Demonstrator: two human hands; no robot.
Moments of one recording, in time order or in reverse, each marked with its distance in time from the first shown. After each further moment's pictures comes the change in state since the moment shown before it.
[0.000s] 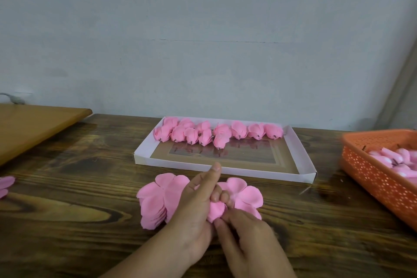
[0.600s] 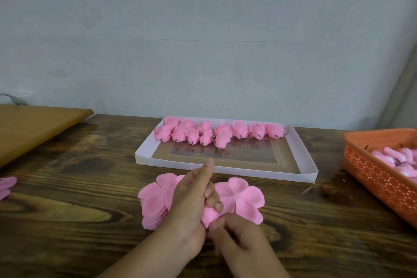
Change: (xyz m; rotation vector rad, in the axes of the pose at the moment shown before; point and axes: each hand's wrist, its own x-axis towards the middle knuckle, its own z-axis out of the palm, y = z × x) left_hand 0.008 0.003 -0.007 0.016 0.059 0.081; right_hand 0.001 -0.008 0.009 0.417 -0.125 0.262
